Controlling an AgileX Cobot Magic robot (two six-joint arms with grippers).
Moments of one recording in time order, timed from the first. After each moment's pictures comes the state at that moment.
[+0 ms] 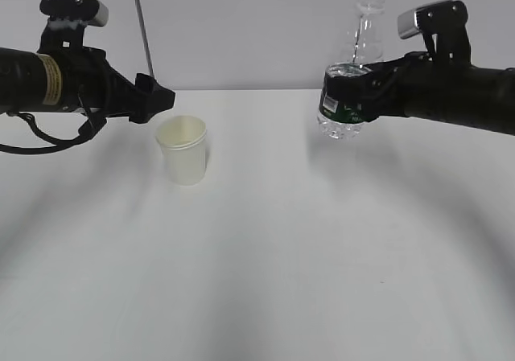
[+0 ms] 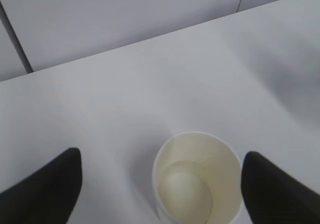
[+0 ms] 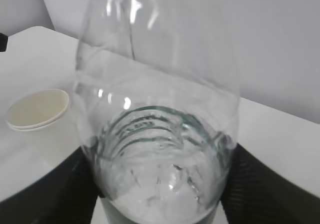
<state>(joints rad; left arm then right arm) -0.22 1.76 -1.03 1.24 -0.29 -1.10 0.06 1.80 -0.97 -0.94 -0.68 0.70</state>
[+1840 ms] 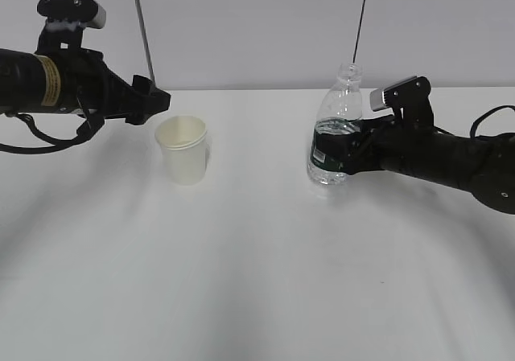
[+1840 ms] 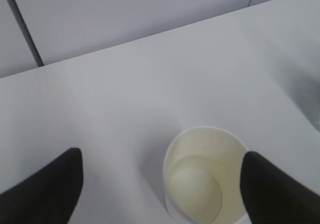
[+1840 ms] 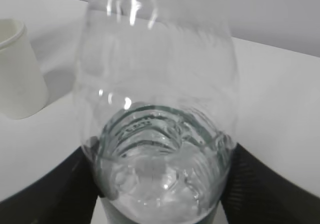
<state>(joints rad) -0.22 1.76 -1.03 1.24 -0.25 -1.10 0.06 2.10 -0.98 -0.75 -0.84 0.42</state>
